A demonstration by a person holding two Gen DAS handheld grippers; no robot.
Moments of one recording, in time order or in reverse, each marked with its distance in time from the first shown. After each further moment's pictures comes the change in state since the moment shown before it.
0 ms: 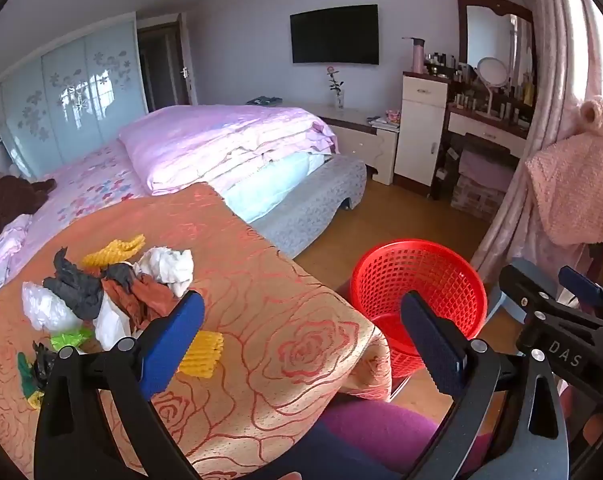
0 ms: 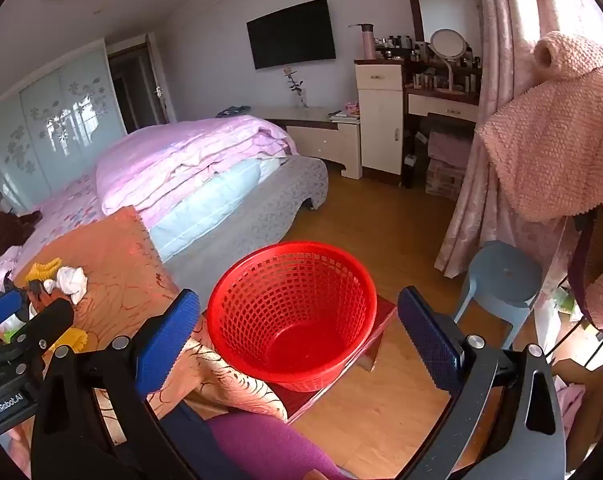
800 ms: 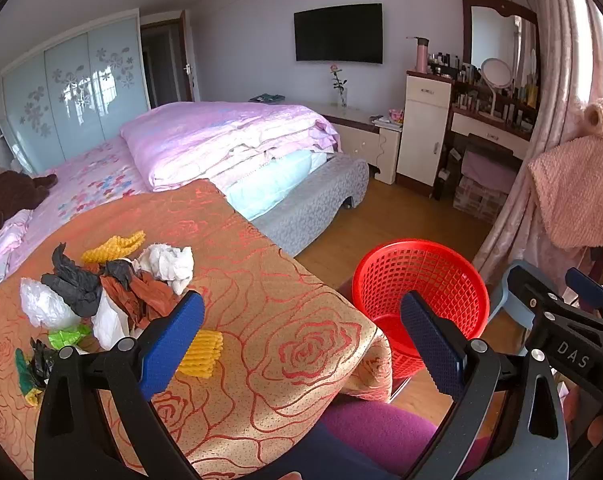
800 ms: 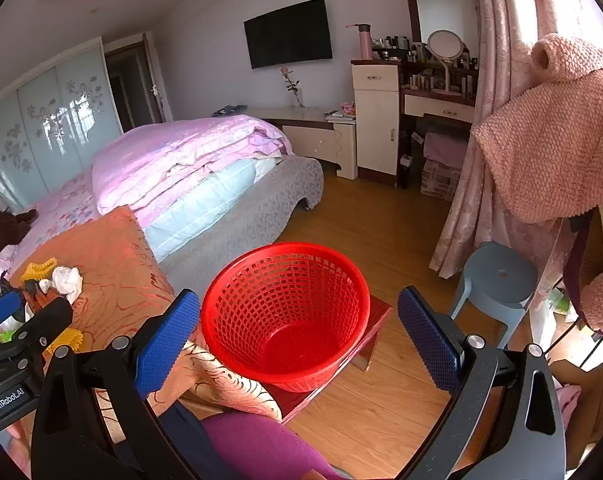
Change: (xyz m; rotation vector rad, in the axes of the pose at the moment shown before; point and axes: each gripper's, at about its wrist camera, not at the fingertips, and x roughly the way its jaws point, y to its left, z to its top) left arm 0.002 0.002 0.002 -0.019 -0.001 -0.015; right arm -0.002 -0.002 0.004 -0.014 -0.007 -0.044
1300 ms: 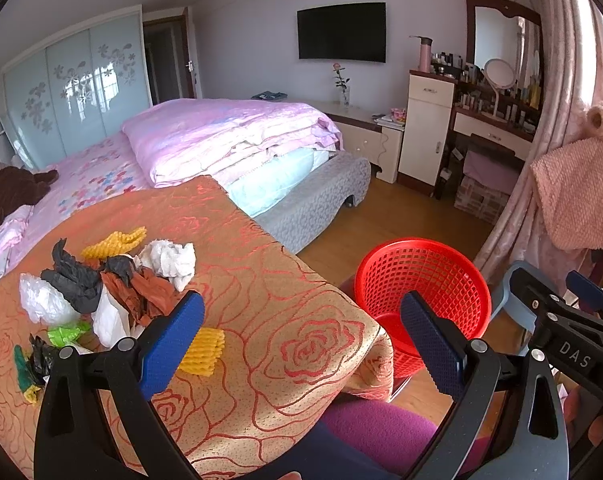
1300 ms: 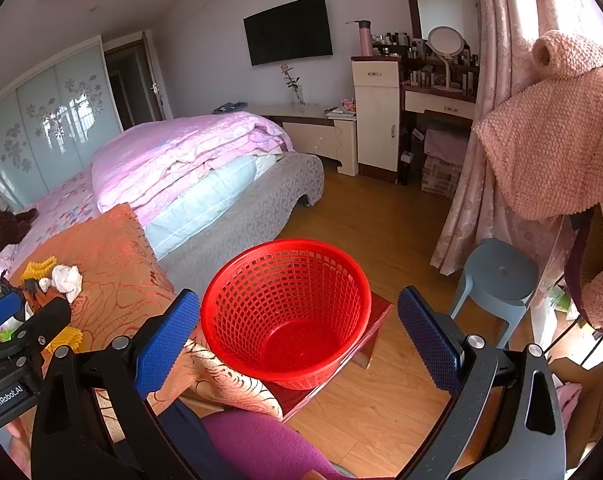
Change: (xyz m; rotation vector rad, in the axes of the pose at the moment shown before) left arm 0.003 0.002 -0.004 -0.008 0.005 0.006; right arm 0.001 0.000 -0.001 0.002 0.006 0.000
